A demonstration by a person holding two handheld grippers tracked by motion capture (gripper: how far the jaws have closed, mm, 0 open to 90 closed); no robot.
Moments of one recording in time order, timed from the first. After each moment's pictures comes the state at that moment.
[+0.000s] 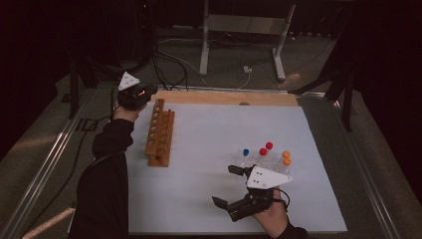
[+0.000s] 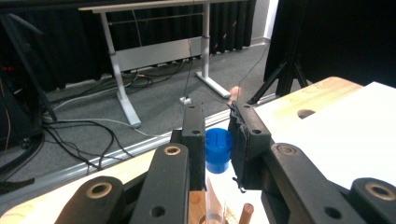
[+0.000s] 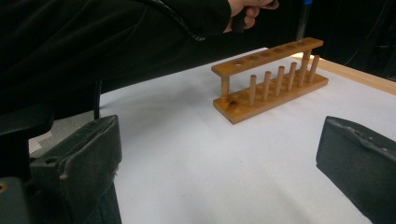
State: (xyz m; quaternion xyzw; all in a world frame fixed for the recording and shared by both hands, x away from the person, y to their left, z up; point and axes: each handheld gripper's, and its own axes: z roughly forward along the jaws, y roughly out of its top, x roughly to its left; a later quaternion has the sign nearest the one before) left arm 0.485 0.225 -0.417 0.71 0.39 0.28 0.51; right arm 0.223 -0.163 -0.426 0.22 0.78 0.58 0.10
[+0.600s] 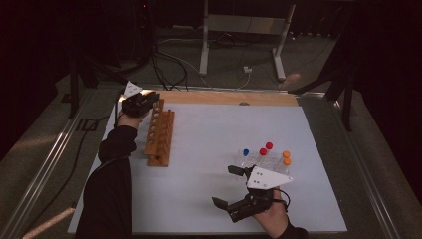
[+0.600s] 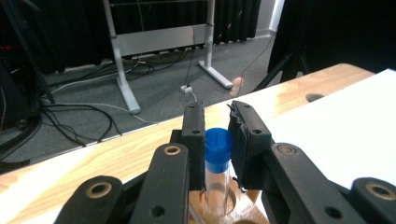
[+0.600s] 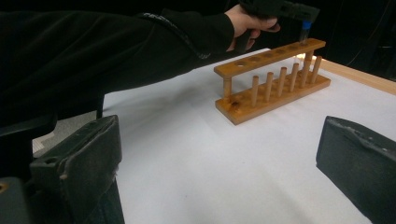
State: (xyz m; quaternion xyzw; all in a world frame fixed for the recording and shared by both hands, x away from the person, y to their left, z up) left arm 0.487 0.224 -0.454 0.71 0.41 0.27 0.50; right arm 0.221 -0.163 -0.424 0.22 0.78 0.58 0.10
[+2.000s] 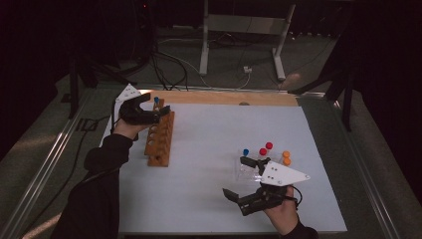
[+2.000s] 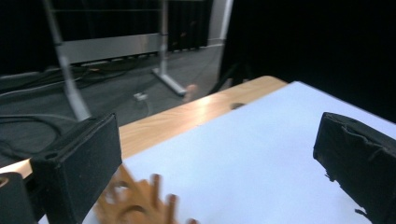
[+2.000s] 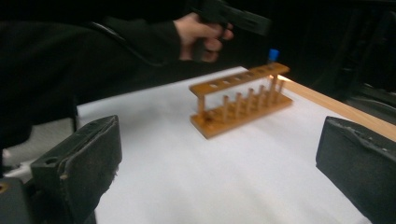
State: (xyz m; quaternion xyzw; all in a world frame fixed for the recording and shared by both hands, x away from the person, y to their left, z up) left arm 0.421 0.208 -0.406 0.72 0.36 0.20 0.55; right arm 0.223 -0.186 -0.399 0.22 0.77 0.58 0.15
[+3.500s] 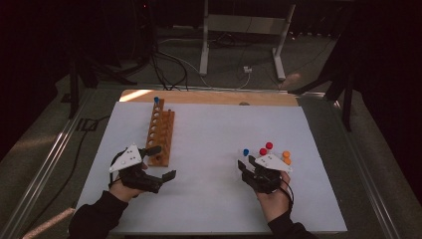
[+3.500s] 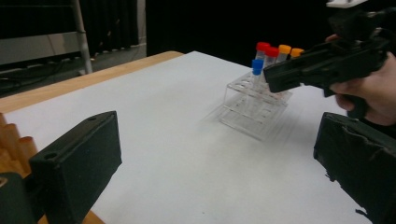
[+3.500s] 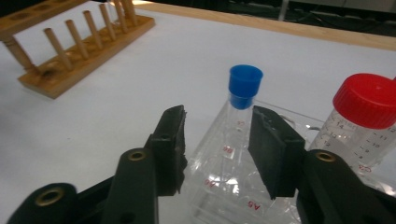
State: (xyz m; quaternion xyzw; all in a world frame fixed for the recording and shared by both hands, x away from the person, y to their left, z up) left arm 0.278 0.188 -0.452 0.75 0.26 0.13 0.59; right arm 0.268 -0.189 -0.465 0.48 0.73 0.43 0.25
